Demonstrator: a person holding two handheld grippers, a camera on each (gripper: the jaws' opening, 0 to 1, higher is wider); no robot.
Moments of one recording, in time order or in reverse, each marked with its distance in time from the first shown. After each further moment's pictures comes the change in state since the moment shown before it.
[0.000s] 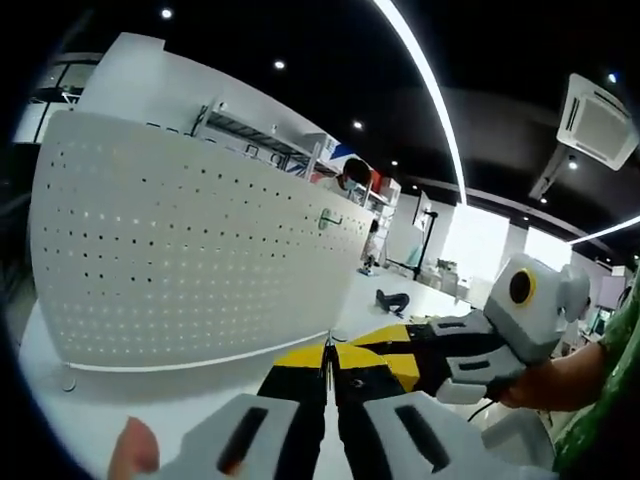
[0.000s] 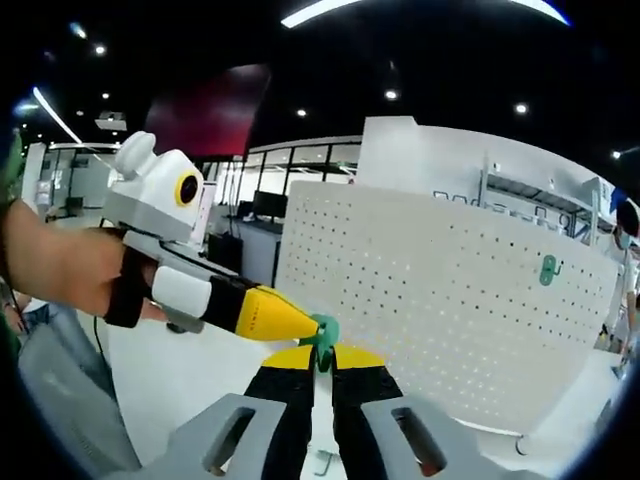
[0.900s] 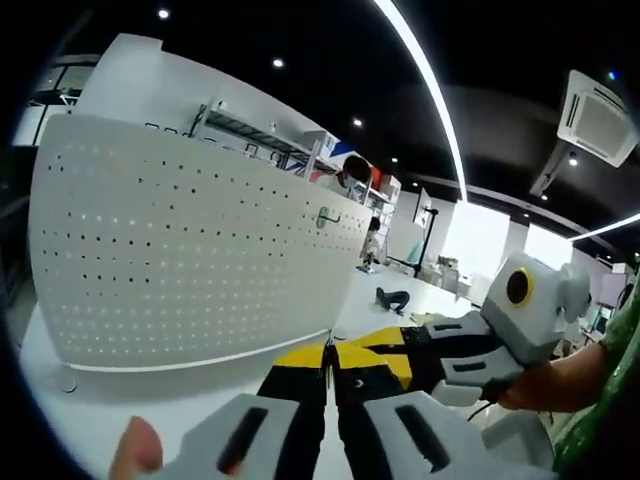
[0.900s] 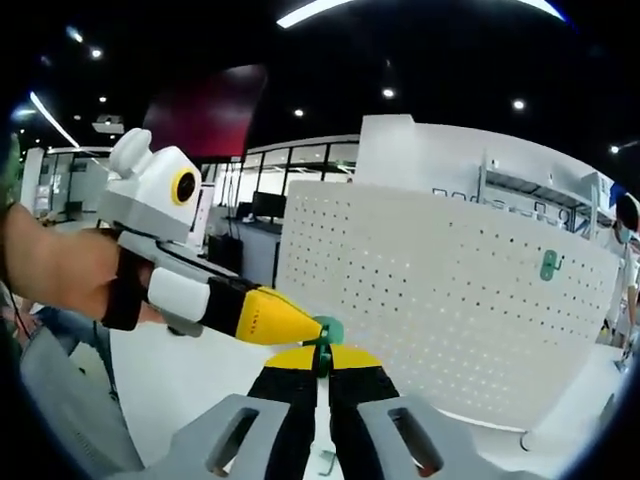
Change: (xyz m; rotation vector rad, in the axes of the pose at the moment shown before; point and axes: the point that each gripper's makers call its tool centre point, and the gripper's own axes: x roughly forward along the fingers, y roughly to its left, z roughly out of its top) left arm 0.001 -0.004 -0.001 0.010 0.013 0.001; right arm 0.000 0.001 0.000 0.028 0.002 0.006
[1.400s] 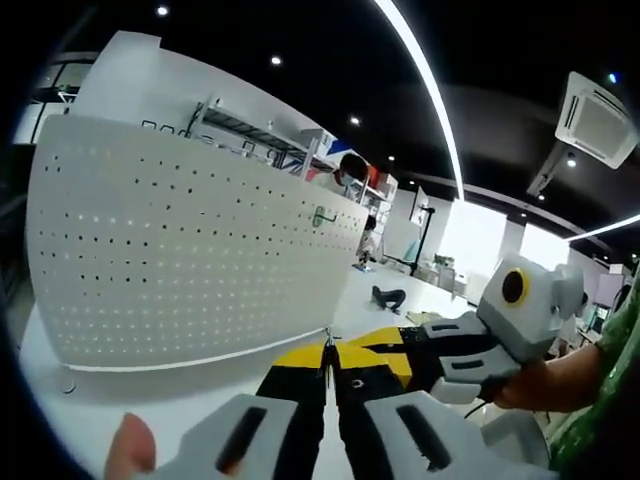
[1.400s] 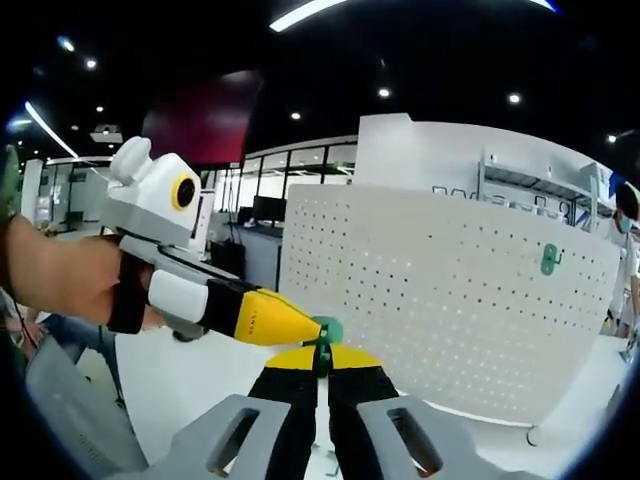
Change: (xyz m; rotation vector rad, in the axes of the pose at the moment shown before) left arm -0.002 -0.003 0.002 -0.001 0.007 -0.020; right arm -0.003 0.001 0.003 0.029 -0.014 0.006
